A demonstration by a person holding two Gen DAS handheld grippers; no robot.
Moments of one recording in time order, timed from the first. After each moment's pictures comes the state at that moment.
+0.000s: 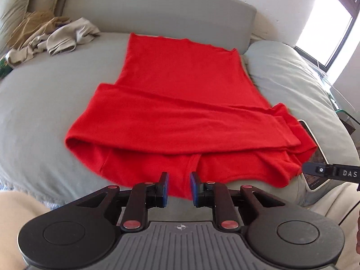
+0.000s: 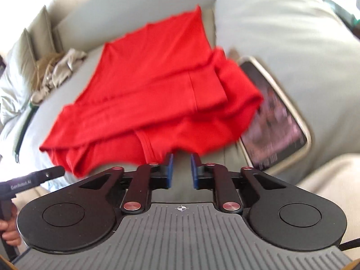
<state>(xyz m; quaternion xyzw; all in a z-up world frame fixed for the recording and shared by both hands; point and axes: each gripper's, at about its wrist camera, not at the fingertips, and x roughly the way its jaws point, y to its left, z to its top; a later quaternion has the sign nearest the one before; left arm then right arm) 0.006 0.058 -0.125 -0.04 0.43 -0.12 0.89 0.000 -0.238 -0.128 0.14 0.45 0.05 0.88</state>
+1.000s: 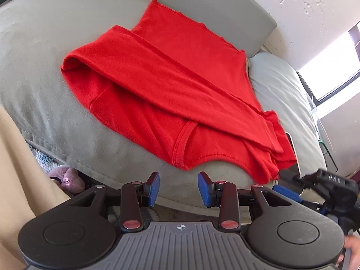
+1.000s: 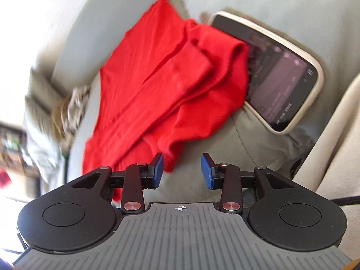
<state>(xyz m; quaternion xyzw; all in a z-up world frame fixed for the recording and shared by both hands) -0.029 0.103 -0.163 -0.23 0.47 -0.11 0.84 -0.007 -0.296 -0.174 0.43 0.45 0.03 0.78</state>
